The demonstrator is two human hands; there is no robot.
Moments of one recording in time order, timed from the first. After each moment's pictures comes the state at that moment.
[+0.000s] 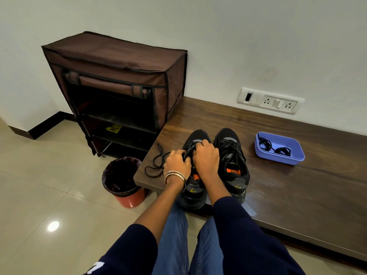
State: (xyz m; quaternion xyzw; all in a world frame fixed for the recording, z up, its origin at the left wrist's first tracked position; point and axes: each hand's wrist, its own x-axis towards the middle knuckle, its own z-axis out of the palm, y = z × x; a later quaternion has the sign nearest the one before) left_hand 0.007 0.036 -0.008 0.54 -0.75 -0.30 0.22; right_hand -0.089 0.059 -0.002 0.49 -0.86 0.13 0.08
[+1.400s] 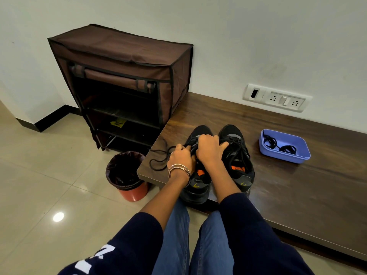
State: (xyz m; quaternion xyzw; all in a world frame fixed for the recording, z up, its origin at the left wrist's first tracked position) left_hand 0.005 0.033 -0.010 0.52 -0.82 -0.21 0.12; right_hand -0.078 0.058 0.037 0.46 -0.88 0.08 -0.02
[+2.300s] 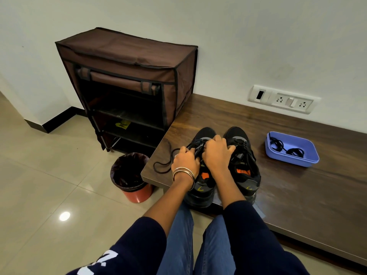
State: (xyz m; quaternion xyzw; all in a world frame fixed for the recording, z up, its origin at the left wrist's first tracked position) left_hand 0.004 0.034 -0.008 0.52 -0.82 -0.21 0.13; right_hand -0.091 0.060 0.014 0.44 -0.89 0.12 0.01
